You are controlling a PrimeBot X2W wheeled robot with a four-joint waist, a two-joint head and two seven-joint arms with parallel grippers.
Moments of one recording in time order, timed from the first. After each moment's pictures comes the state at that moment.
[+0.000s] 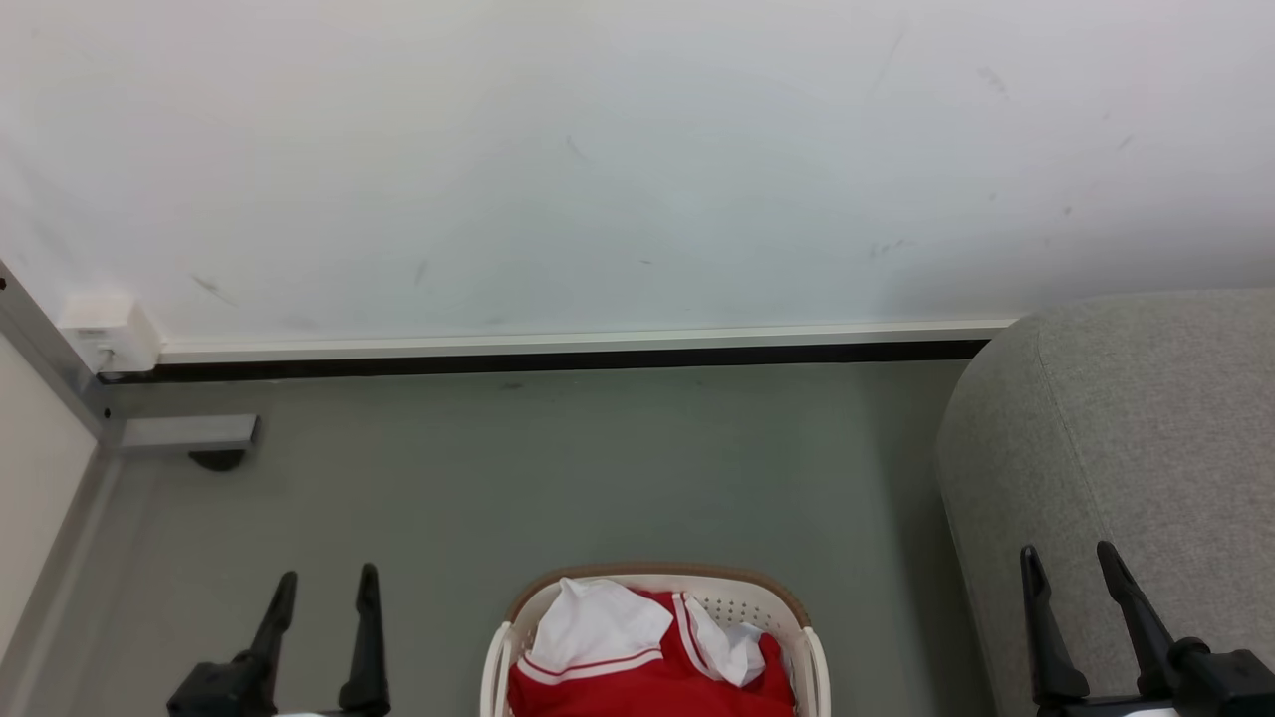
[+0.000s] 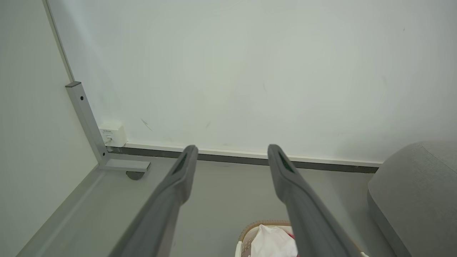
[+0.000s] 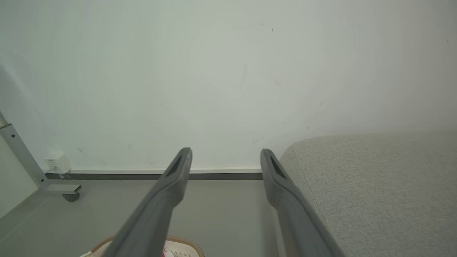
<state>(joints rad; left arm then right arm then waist) 0.00 0.06 0.02 0.17 -0.13 0.01 -0.23 -0.02 -0.05 0.01 0.19 0.22 0.13 -0.24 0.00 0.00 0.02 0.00</state>
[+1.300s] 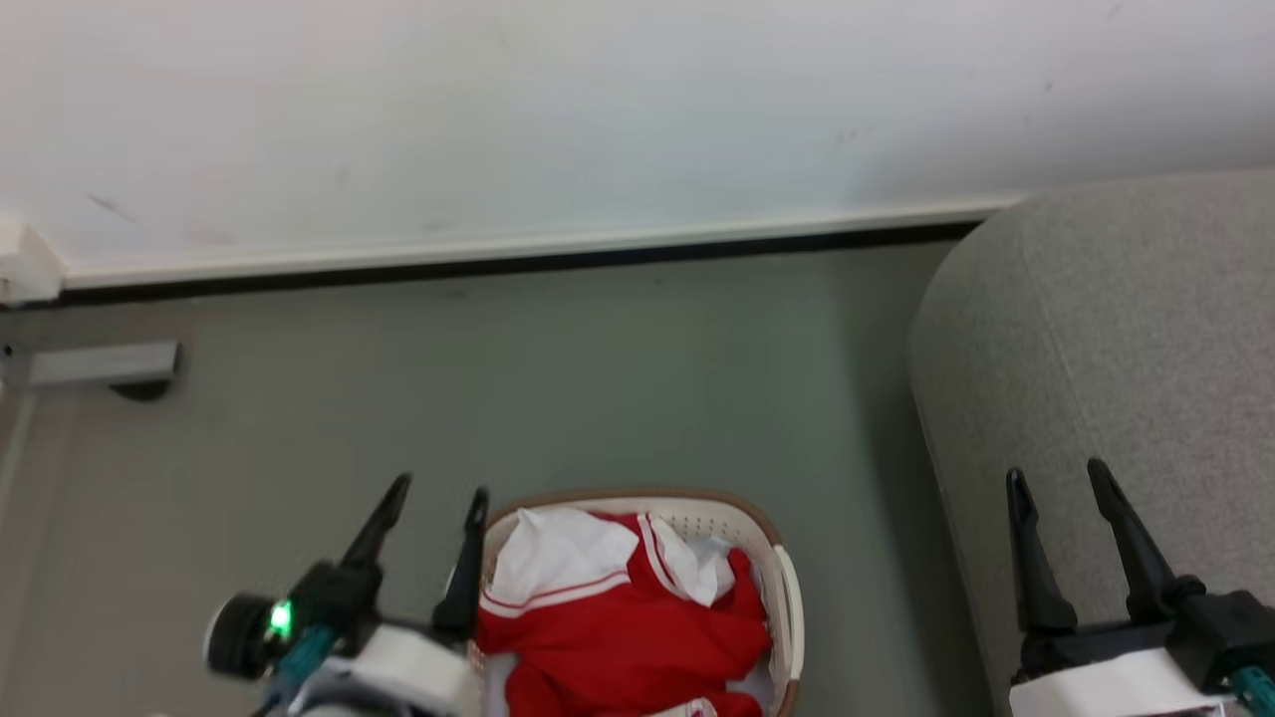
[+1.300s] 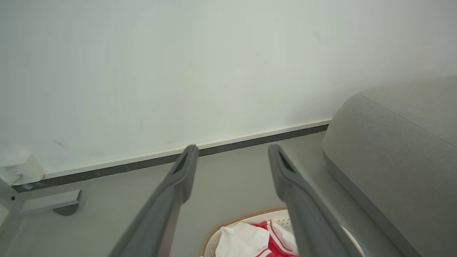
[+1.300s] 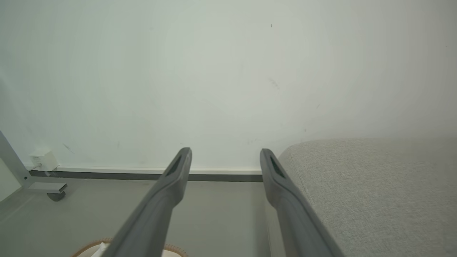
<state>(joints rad) -0.16 0.06 -0.08 0.26 0.01 -0.07 -0.26 -0.10 -0.05 0.04 0.15 0.19 0.13 -0.26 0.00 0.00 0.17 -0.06</state>
